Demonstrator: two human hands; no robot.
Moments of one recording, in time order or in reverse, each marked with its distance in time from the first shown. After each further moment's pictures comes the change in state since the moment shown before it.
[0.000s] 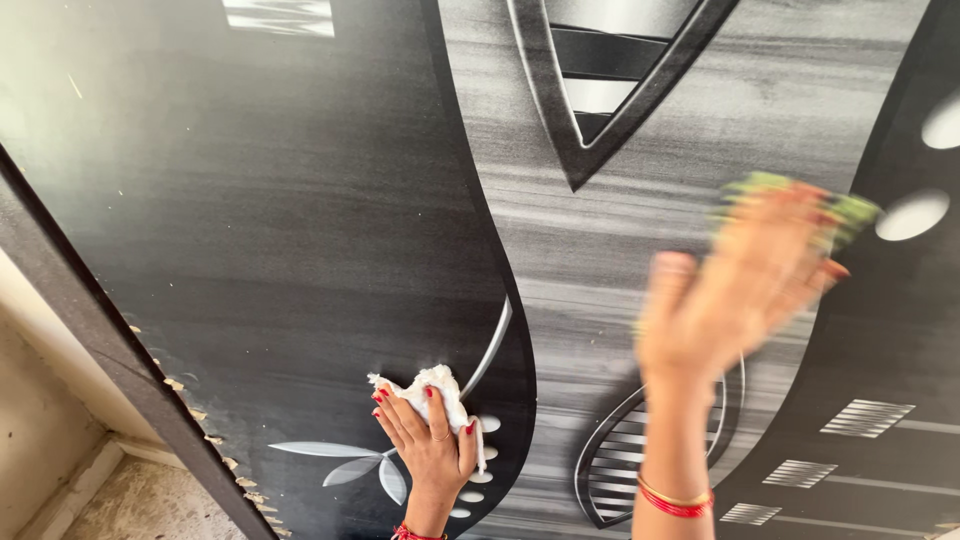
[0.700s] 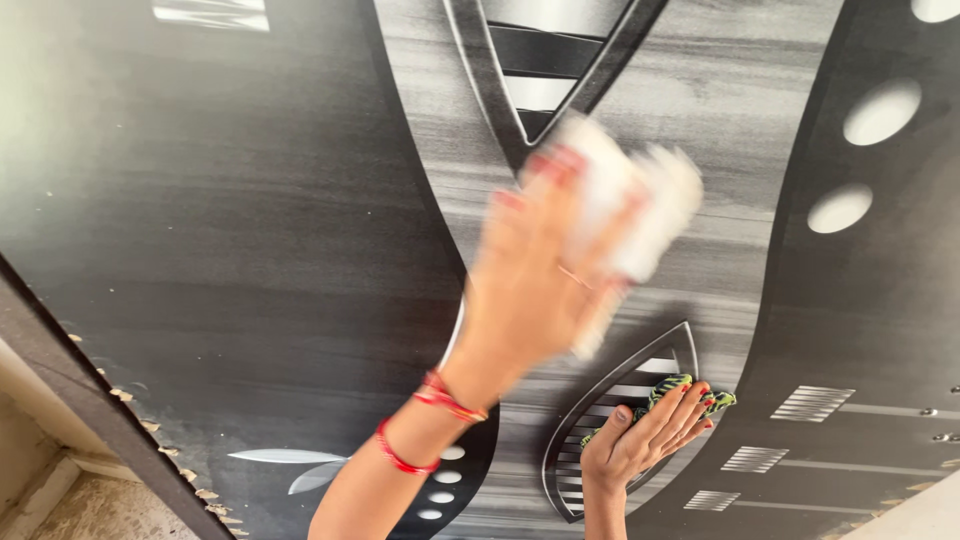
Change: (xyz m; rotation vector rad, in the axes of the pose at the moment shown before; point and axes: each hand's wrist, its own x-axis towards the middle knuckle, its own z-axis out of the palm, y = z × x) left_hand 0.272 0.160 -0.051 -0.243 -0.199 0.455; right_hand -0.198 0.064 0.008 0.102 0.051 0.202
